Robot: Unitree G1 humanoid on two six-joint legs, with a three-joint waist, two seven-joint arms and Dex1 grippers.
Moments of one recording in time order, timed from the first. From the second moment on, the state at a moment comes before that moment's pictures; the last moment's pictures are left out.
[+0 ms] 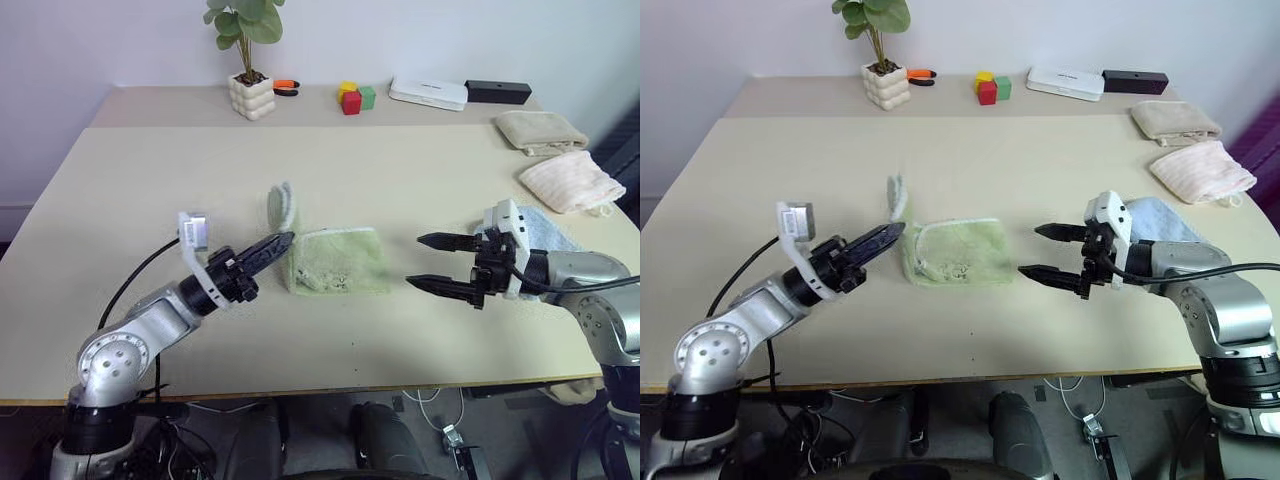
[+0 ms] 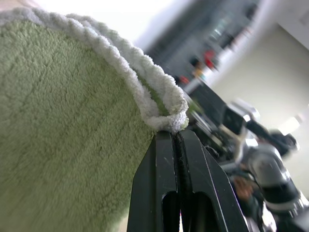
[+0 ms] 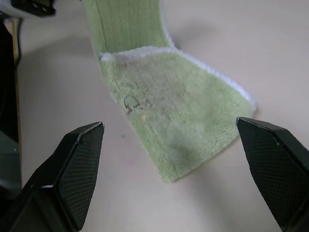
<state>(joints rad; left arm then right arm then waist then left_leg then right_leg) -0.19 0.47 0.12 -0.34 -1.25 0.76 -0.53 -0.28 -0.81 -0.13 -0.19 0.60 0.59 1.12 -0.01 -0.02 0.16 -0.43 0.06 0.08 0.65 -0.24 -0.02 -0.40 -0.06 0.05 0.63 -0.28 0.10</state>
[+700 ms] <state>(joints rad) -0.51 0.27 -0.18 0.07 -0.75 0.64 -0.90 -0.20 -0.76 -0.25 -0.31 0.69 0.47 1.07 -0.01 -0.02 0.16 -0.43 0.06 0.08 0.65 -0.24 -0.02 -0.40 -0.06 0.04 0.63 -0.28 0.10</state>
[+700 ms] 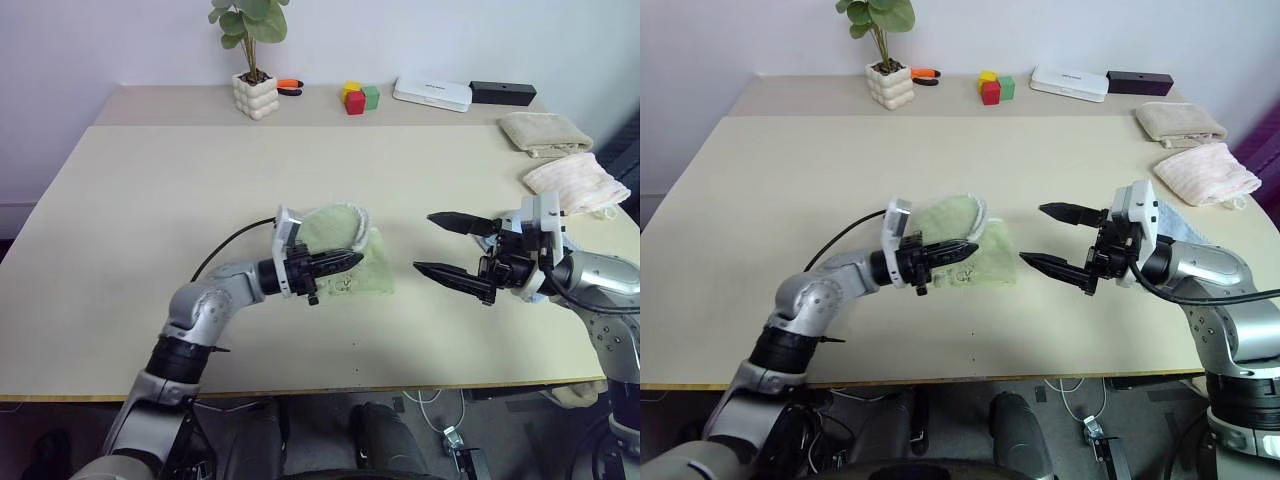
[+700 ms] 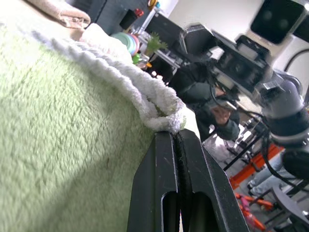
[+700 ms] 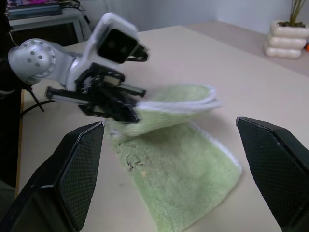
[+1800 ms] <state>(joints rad) -0.51 0.21 -0.12 -0.05 -0.63 0.61 -0.99 -0.37 -0.51 -0.24 -0.21 0.66 0.44 0.72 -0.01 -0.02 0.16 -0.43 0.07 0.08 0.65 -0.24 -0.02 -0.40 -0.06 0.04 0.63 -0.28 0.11</state>
